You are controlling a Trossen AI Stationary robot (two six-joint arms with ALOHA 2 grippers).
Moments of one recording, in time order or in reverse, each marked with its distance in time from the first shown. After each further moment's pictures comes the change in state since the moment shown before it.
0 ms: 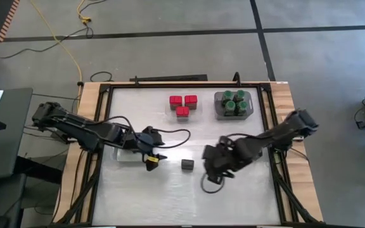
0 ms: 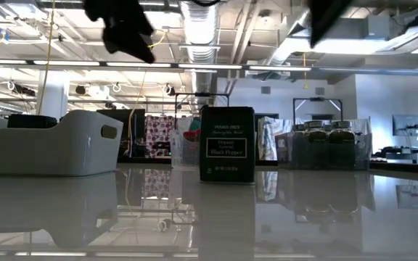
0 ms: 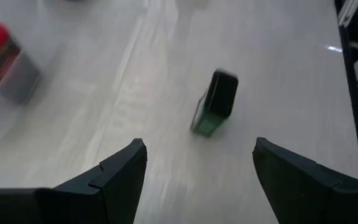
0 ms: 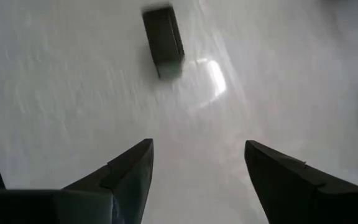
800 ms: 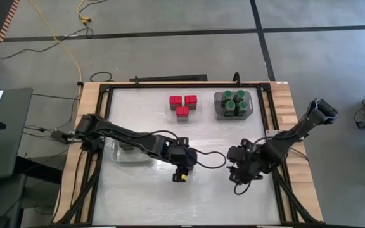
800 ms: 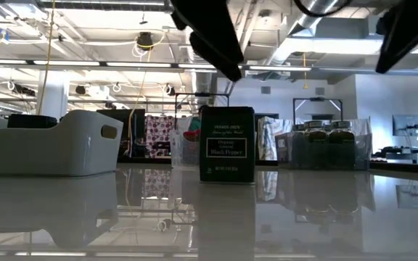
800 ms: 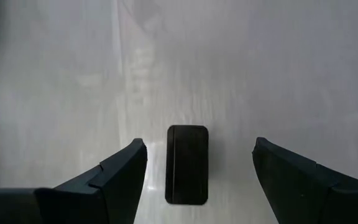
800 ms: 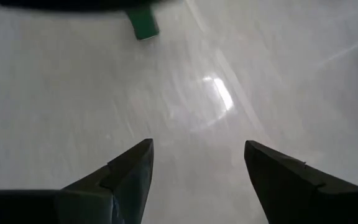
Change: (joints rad) left arm 0.006 0.609 0.616 -0.238 0.076 0.324; right arm 0.195 -0.355 -0.501 0.196 0.132 0.238
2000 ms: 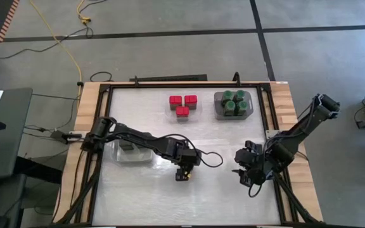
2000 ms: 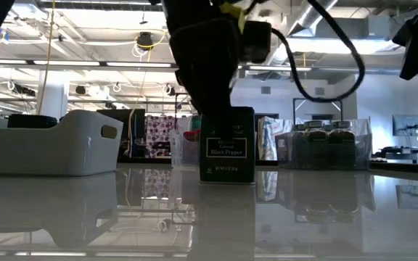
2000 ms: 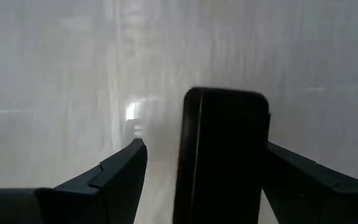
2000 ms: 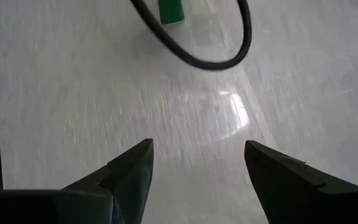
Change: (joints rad) left arm 0.042 0.168 0.024 -0.060 0.070 -0.062; right arm 0.102 -0.149 -0.181 0.128 0.021 -0.047
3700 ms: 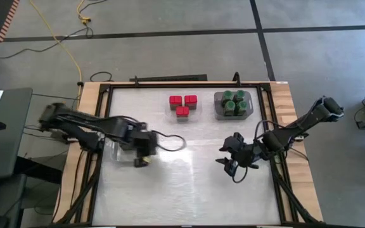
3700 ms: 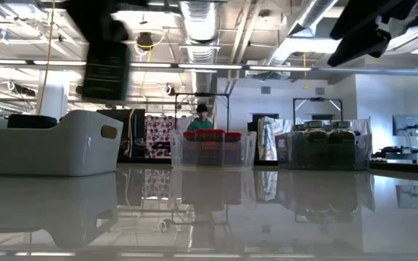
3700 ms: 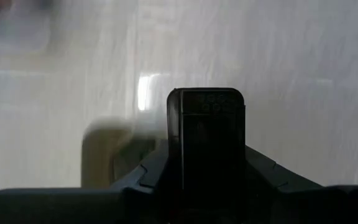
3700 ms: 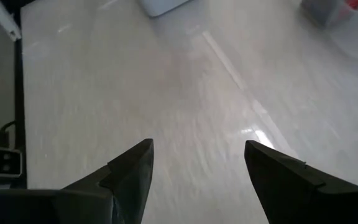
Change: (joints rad) left arm -0.010 -0.645 -0.370 -0.332 -0.052 -0.097; right arm -0.239 0.002 0.001 0.288 -0.002 -0.129
